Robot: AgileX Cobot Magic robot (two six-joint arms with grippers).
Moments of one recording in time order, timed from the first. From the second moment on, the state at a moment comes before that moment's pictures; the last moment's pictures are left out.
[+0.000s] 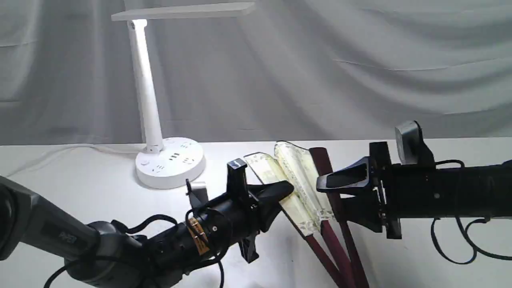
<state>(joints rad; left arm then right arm) -0.50 2.31 -1.07 0.49 -1.20 -1.90 -0.18 1.99 -1.02 1.58 1.21 -1.05</state>
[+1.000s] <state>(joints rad) -0.50 2.31 -1.07 0.56 -1.20 -1.93 -0.18 2.10 -1.02 1.73 1.21 -1.04</state>
